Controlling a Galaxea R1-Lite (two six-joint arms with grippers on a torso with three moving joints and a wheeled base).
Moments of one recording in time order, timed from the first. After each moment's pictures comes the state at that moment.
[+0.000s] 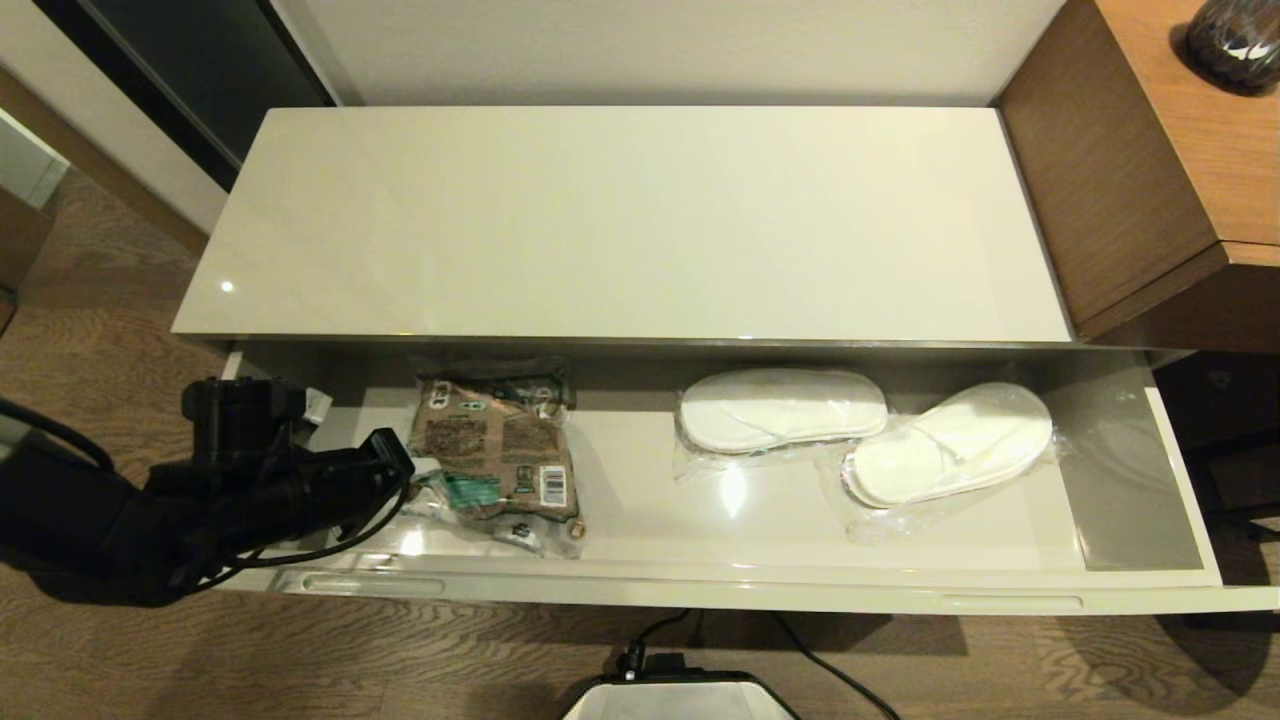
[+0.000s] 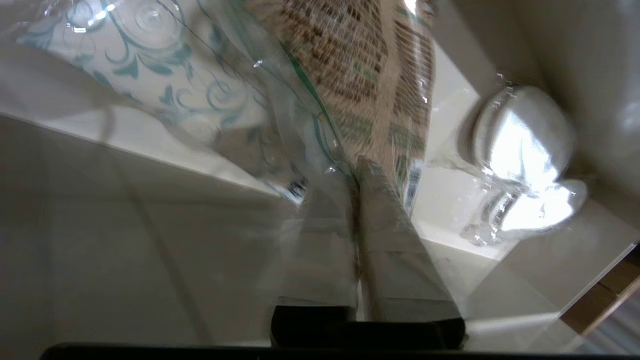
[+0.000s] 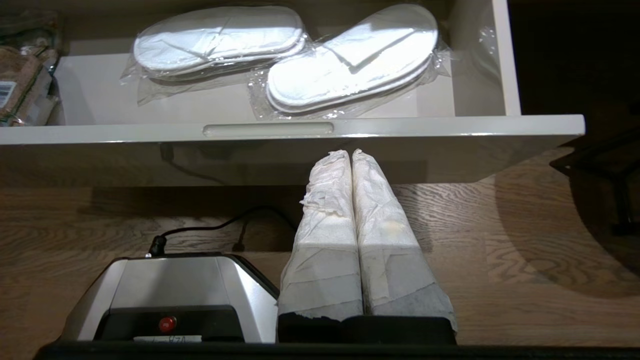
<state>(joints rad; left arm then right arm) -0.03 1.87 -0.69 -0.65 -0.38 -0.70 0.01 0.00 0.00 0.00 -0.02 0.05</state>
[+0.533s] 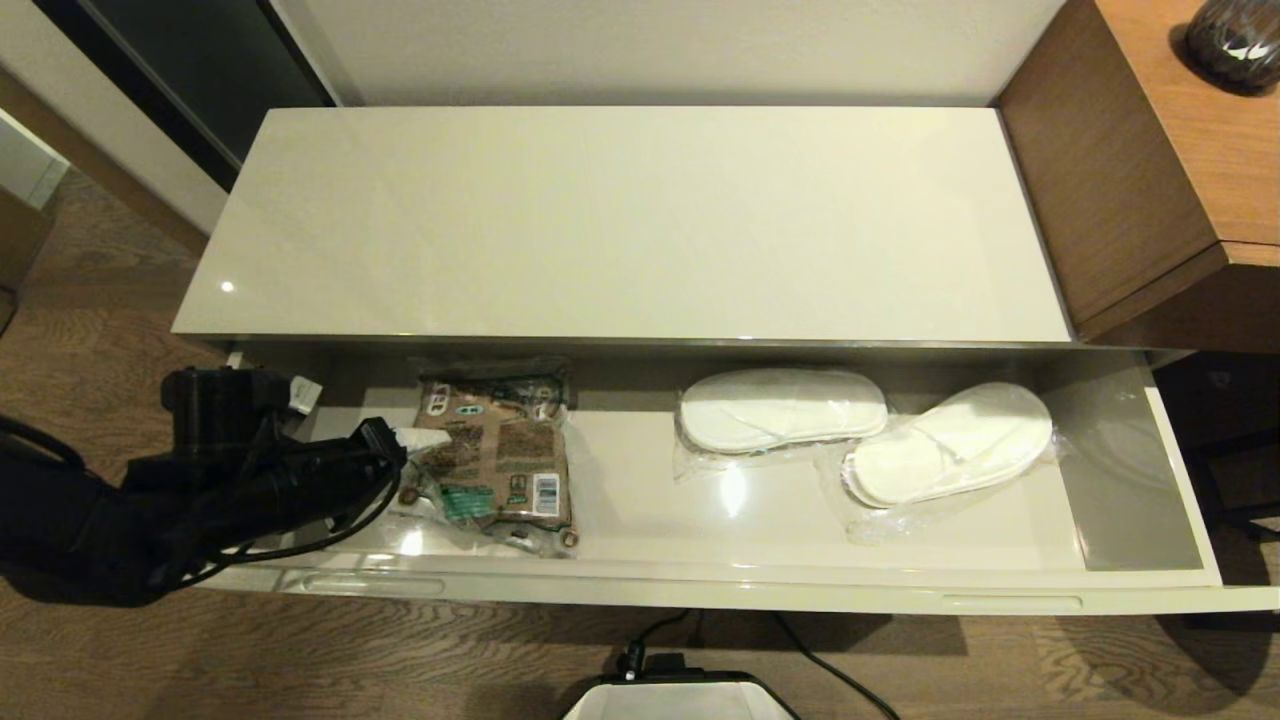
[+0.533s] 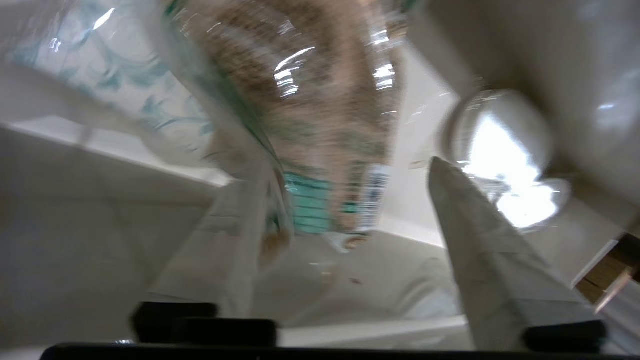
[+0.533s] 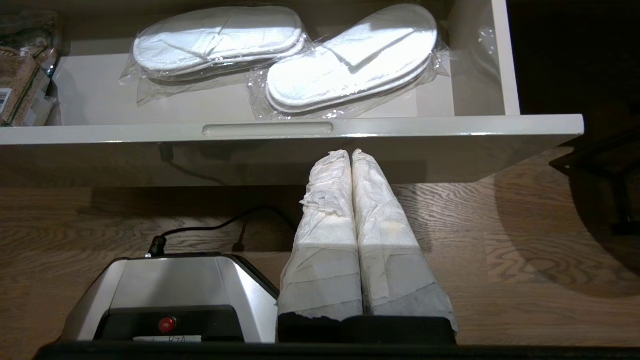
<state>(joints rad) -0.03 1.81 -0.69 -0.63 -0.39 -0.70 0.01 0.00 0.00 0.00 -0.02 0.05</state>
